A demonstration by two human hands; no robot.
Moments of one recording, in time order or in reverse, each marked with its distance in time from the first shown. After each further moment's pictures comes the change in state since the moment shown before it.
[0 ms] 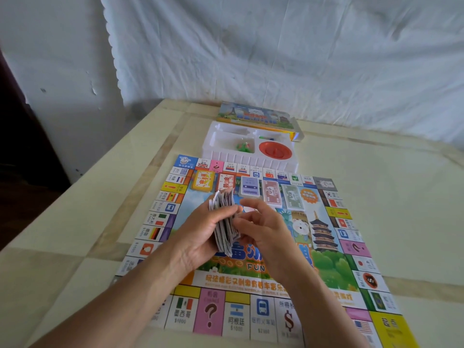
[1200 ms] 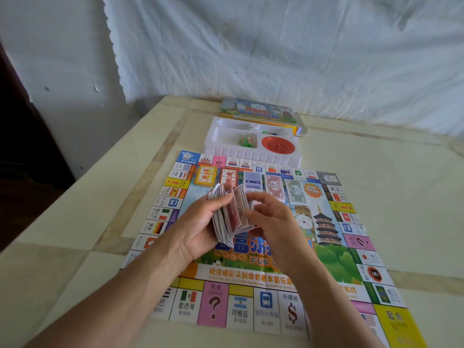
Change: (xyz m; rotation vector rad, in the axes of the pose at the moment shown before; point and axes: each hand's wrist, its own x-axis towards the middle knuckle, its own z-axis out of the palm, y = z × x) left_hand 0.001 0.005 -0.006 -0.108 -0.012 -0.040; right_hand -0.001 -0.003 -0.005 -0.011 0.044 -0.006
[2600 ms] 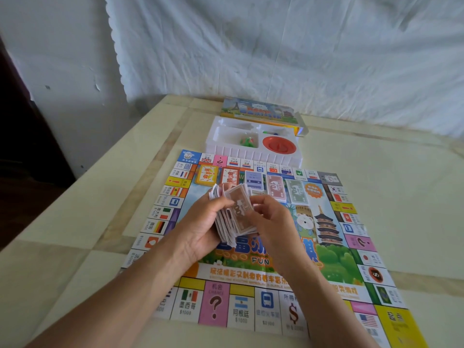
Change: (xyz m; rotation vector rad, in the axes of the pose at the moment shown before) left_hand 0.000 -0.002 0.003 0.061 0.070 0.049; right_hand 0.002 0.005 0.009 -0.208 0.137 -0.065
